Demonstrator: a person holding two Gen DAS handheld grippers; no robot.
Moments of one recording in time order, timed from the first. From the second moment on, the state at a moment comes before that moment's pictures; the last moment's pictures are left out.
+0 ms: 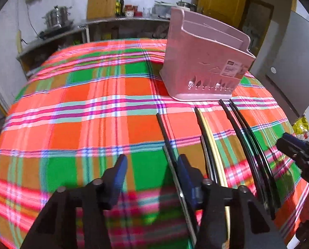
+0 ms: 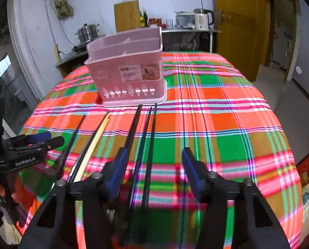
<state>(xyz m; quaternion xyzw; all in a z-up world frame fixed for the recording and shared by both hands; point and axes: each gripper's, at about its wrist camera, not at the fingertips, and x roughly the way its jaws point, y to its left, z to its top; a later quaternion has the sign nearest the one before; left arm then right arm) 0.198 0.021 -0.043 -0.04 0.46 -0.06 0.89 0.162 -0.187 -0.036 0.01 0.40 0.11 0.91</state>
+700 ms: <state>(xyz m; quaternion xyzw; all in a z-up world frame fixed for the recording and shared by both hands) 0.261 0.003 -0.052 -0.04 0.50 -0.09 0.86 0.225 -0.180 -0.068 0.01 0.46 0.12 0.88</state>
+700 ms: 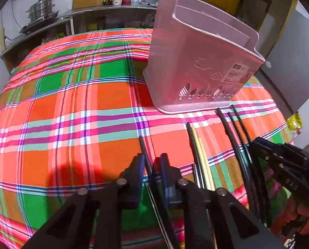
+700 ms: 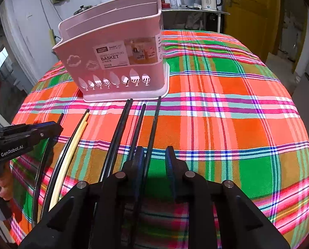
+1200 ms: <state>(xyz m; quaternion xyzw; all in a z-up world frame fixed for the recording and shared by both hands) 0.271 -0.005 -0.048 -0.04 0.52 -0.07 0.85 0.248 -0.181 -0.065 0.01 0.49 0.12 0.87</state>
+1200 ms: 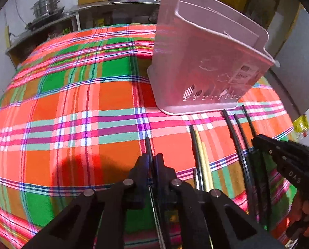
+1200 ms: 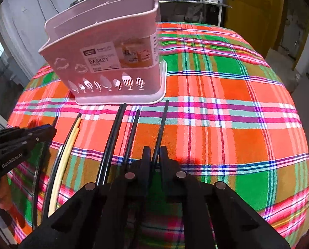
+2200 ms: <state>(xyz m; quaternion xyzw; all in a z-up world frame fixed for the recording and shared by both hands) 0.208 0.001 0.140 -0.06 0.36 -0.13 0.92 0.174 -0.206 0.072 0.02 0.33 0.14 0.93</state>
